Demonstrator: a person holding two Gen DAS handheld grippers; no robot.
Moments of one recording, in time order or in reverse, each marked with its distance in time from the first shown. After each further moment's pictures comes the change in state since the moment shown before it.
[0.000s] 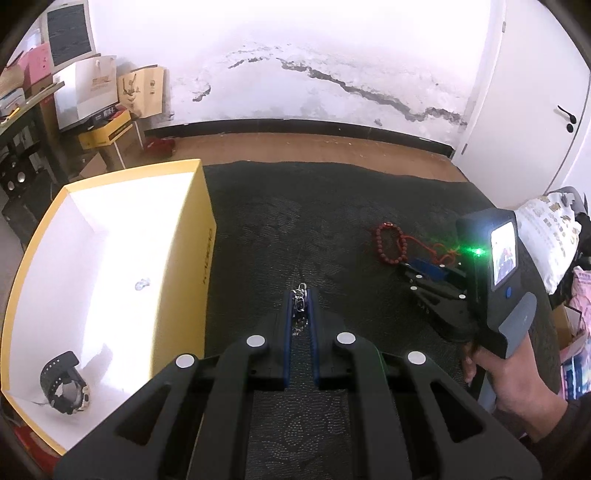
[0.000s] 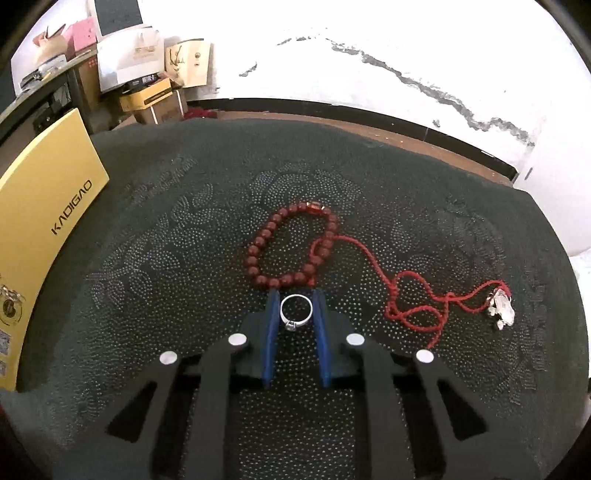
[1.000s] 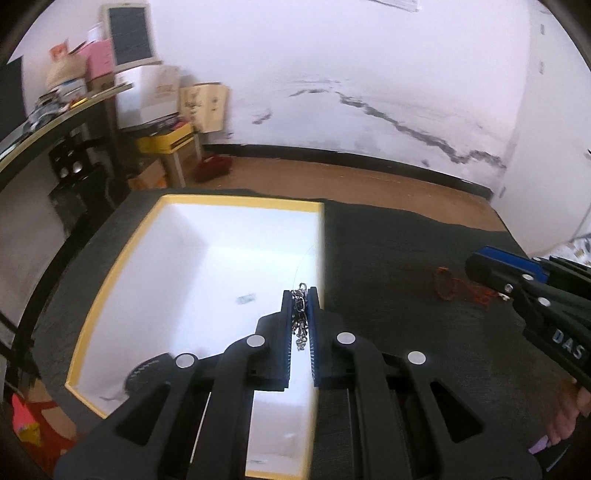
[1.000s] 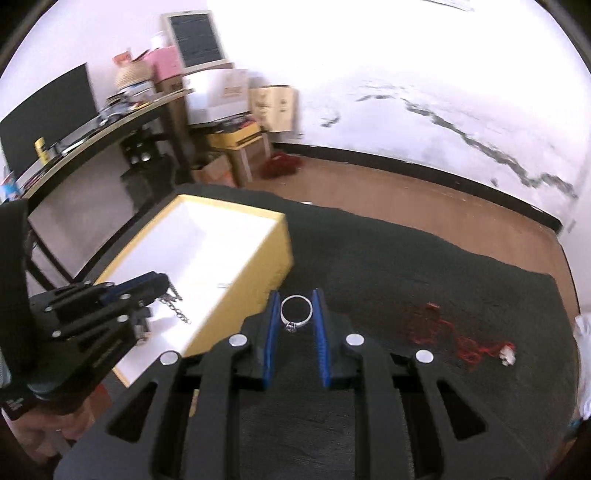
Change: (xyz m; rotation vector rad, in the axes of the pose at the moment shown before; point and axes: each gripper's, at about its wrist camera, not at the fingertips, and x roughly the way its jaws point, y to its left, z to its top) left arm -0.070 0.092 0.001 -0.130 -0.112 0.156; right arm -0.182 0.135 0.069 -0.119 -0.136 0.254
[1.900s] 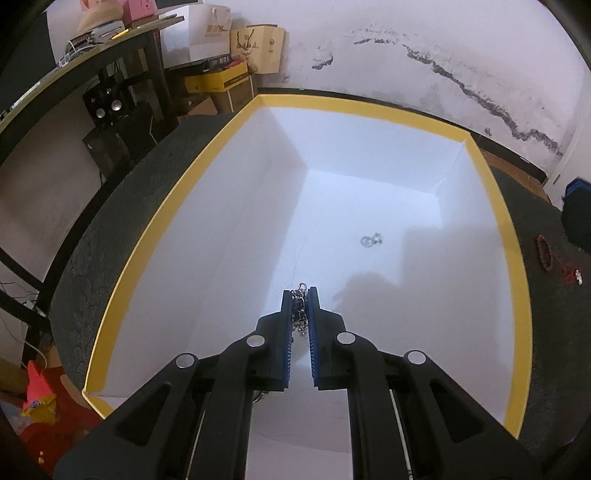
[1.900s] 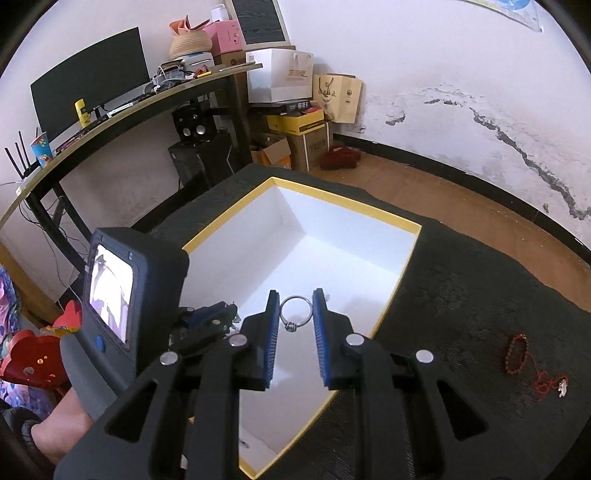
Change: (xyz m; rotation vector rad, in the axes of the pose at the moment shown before) left arm 0.075 0.105 -0.038 -0.065 0.198 0.154; right arm 0.067 0.125 0.016 -0.117 0.039 0.131
